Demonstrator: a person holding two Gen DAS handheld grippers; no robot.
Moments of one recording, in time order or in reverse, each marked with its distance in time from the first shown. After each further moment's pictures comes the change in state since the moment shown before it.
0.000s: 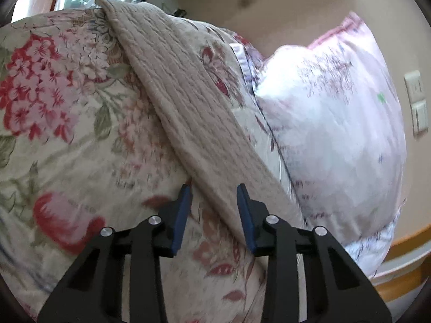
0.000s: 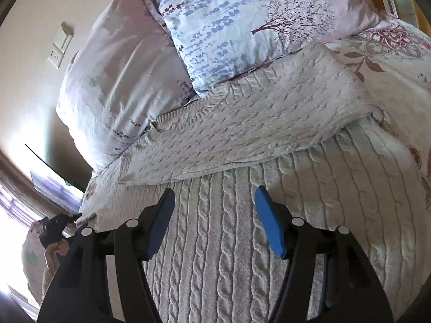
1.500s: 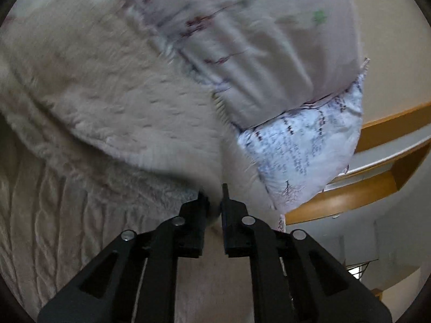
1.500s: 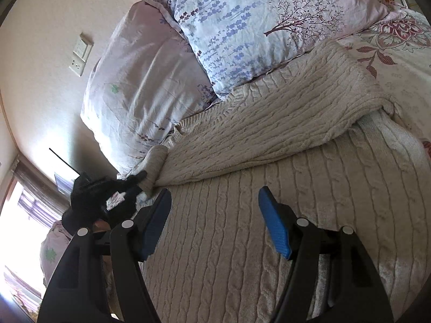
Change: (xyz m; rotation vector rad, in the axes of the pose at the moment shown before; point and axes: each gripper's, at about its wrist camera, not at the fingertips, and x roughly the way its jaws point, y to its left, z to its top) left arm 0.113 -0.155 -0.197 0.283 0.469 -0.348; right arm -0.006 -0.007 -0.003 0.021 -0.022 0.152
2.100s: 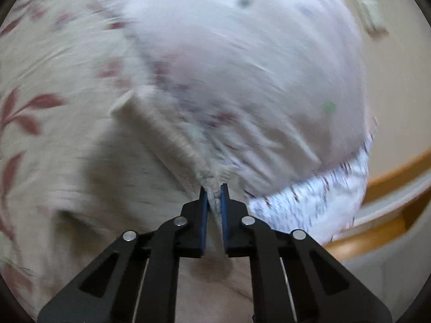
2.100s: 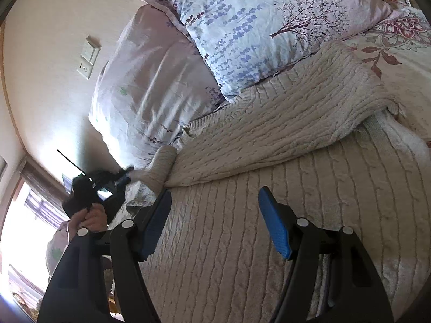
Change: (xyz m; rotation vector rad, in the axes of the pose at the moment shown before) left arm -0.050 -0.014 0.048 -0.020 -0.239 0.081; right arm -0.003 -0.001 0.000 0.004 -0.015 0.051
